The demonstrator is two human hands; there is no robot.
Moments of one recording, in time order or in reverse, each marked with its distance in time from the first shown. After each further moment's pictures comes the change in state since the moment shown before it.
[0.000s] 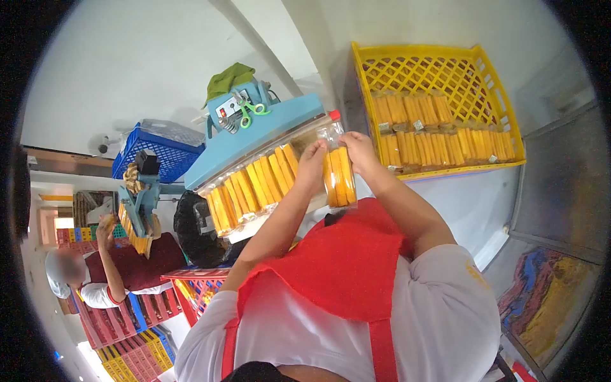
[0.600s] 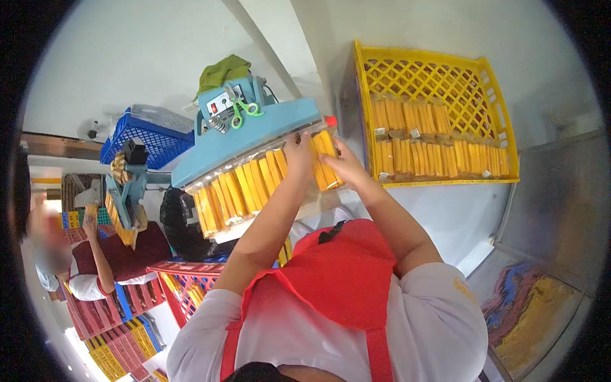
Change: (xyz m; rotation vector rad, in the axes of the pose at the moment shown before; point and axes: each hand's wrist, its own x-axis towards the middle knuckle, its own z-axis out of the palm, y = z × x) left_hand 0.042 0.016 0.004 0.263 0.331 0.088; right_hand -0.004 -0.001 0.011 -0.325 -0.233 0.014
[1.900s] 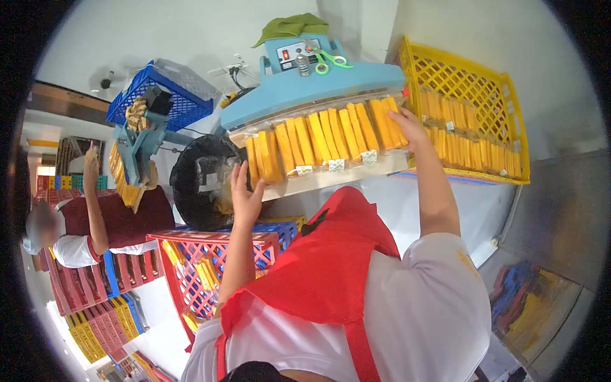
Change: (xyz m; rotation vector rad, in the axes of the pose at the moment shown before) left_hand -0.125 -0.029 -0.342 0.695 0.171 0.295; right_hand -0.007 -0.002 0.048 -0.130 0.124 0.089
